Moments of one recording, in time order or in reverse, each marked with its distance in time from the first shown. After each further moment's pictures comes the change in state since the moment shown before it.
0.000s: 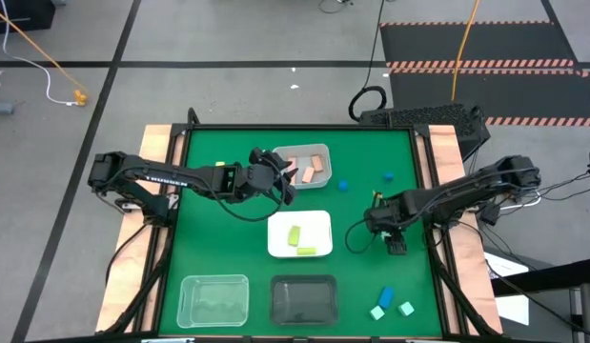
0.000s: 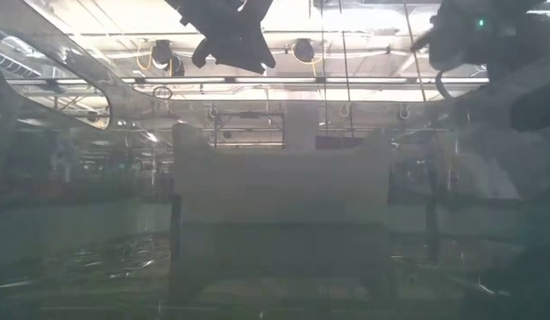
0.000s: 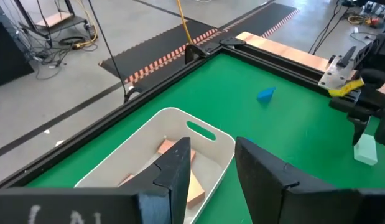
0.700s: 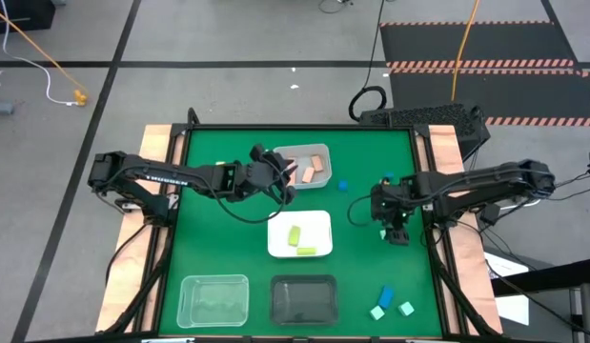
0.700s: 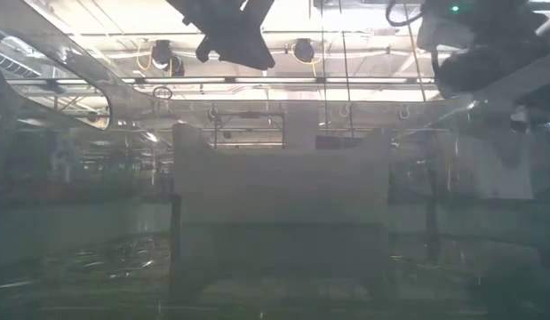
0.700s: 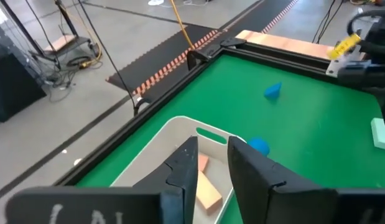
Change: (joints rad) left arm 0.008 0.000 0.000 0.021 0.000 0.148; right arm -0.179 -0.193 0.019 -0.005 -0.207 -0.078
